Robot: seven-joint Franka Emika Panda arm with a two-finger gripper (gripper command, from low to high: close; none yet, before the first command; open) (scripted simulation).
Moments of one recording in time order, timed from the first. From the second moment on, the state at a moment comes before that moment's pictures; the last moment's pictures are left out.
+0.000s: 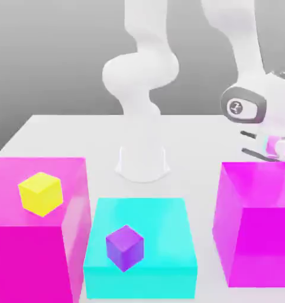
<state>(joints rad) 0.80 0.17 0.13 -2.75 -0.11 2.92 -0.52</state>
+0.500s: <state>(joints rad) 0.82 0.13 0.13 -2.75 -0.07 2.88 -0.55</state>
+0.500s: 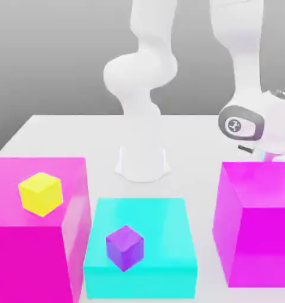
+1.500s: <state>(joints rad) 0.40 0.06 -0.11 -2.19 0.16 2.26 -0.47</state>
